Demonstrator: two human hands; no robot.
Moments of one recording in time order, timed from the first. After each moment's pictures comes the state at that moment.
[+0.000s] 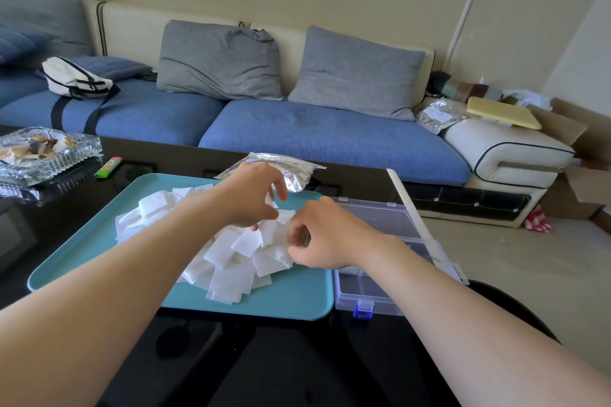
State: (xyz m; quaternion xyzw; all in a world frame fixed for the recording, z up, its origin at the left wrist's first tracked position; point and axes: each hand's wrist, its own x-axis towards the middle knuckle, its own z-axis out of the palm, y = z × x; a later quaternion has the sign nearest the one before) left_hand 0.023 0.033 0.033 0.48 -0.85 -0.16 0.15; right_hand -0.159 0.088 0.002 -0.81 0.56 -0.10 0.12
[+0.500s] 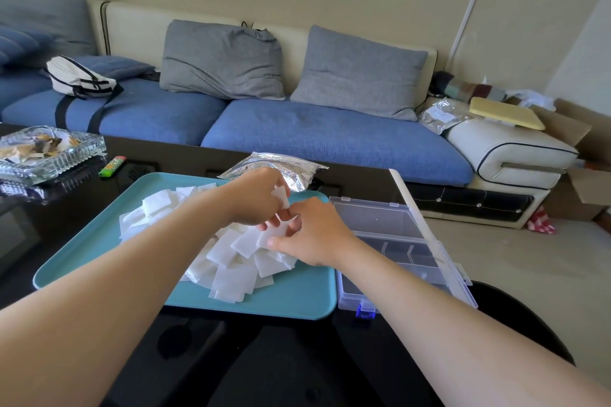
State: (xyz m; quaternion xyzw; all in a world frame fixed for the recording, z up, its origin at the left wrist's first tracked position) left_hand 0.018 0.036 0.032 0.51 -0.78 -0.33 0.16; right_hand -0.135 0.088 -0.008 -0.71 0.63 -0.23 0.24
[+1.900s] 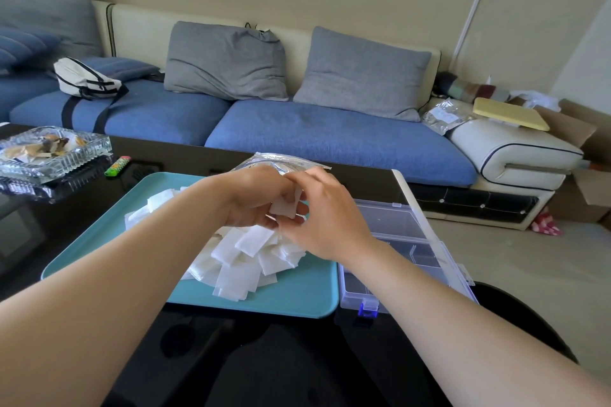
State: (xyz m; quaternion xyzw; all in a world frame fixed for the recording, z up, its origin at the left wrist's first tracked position) left_hand 0.014 0.041 0.043 0.46 -0.59 -0.63 0.19; right_hand -0.140 0.083 -0.002 -0.77 0.55 -0.34 0.00
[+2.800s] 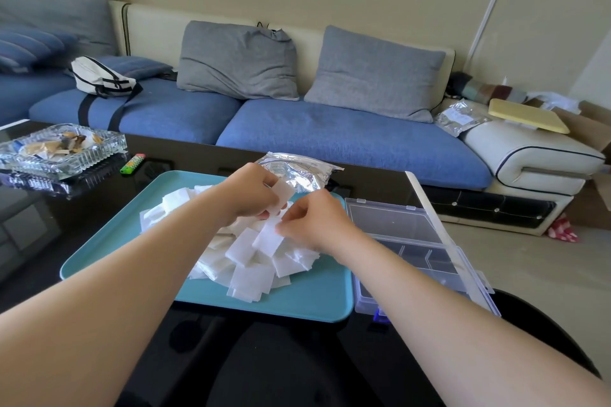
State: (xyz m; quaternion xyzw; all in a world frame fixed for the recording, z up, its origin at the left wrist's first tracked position) left_hand 0.047 0.018 0.020 0.57 -0.68 -0.39 0.24; right_hand -0.108 0.070 -0.001 -0.63 0.68 -0.26 0.26
